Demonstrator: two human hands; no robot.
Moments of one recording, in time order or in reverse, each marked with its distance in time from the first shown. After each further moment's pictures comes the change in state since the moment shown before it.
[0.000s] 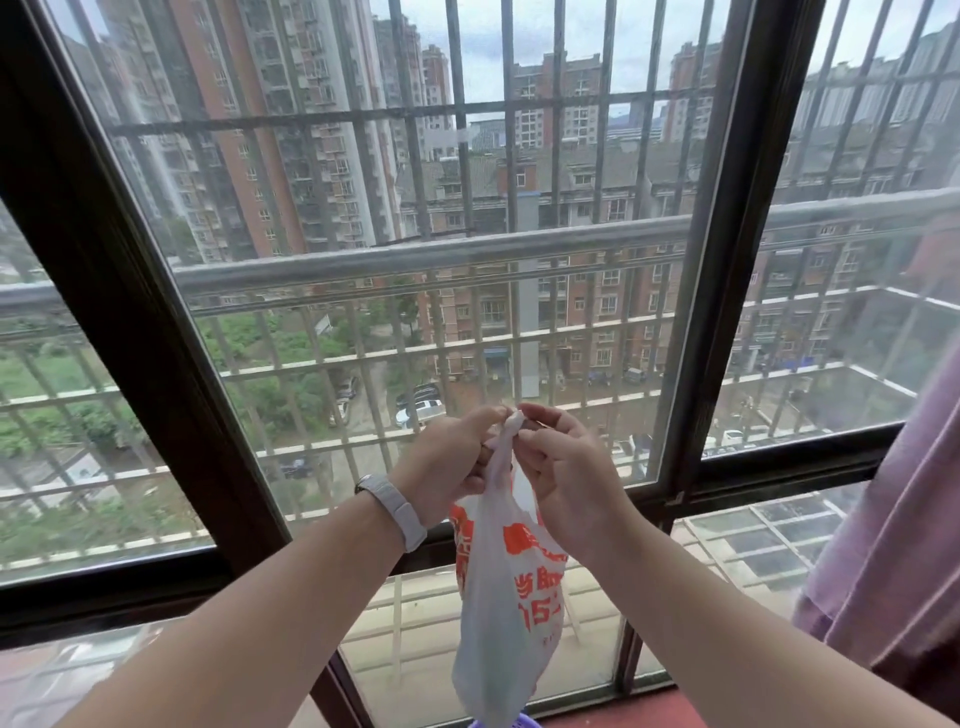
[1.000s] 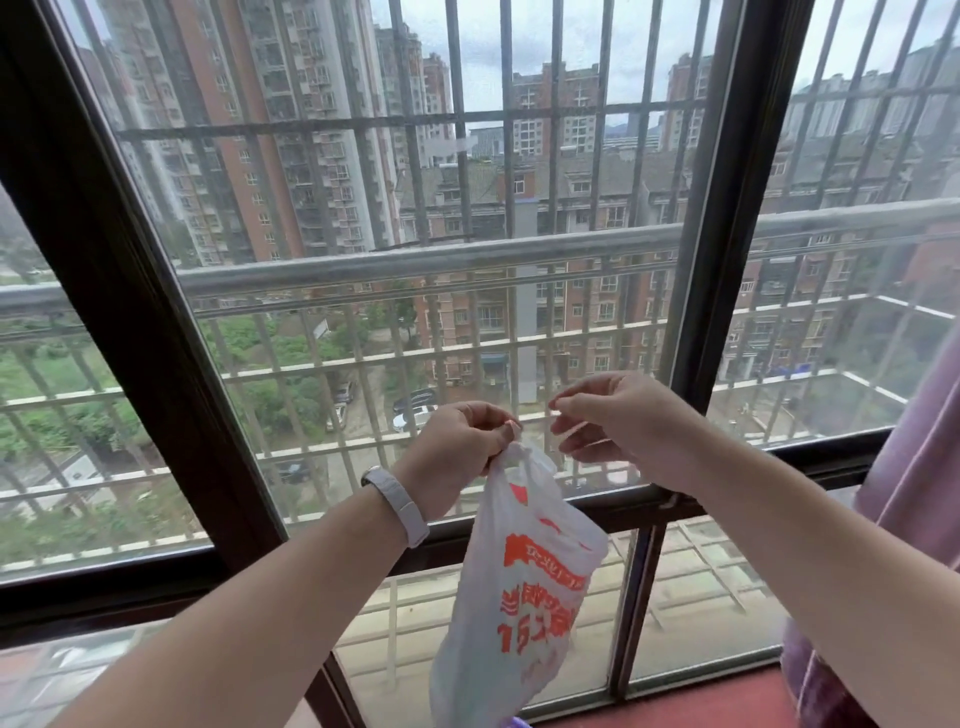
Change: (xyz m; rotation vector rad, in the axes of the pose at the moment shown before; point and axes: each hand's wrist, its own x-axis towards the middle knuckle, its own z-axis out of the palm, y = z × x) left_hand -0.010 0.006 0.008 0.043 -0.020 0.200; right_hand -0.002 -0.084 -0.012 -0.852 -0.007 0.078
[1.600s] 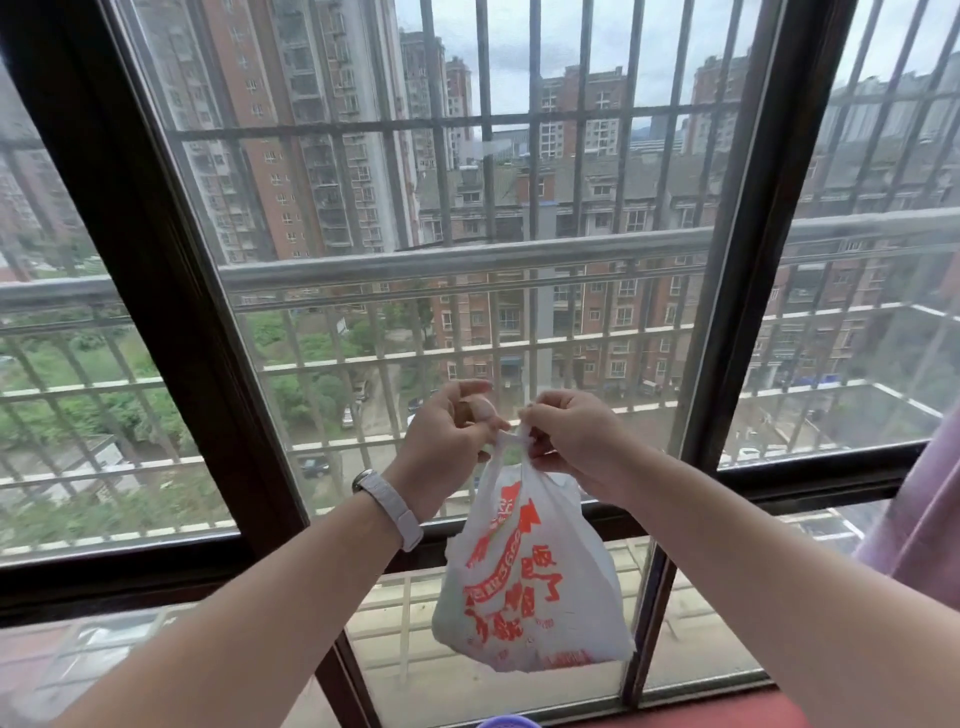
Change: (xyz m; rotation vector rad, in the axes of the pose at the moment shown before) left_hand -0.015 -0.002 -0.030 0.048 0.157 0.165; right_hand 0.030 0.016 0.065 0.128 -0.020 -0.012
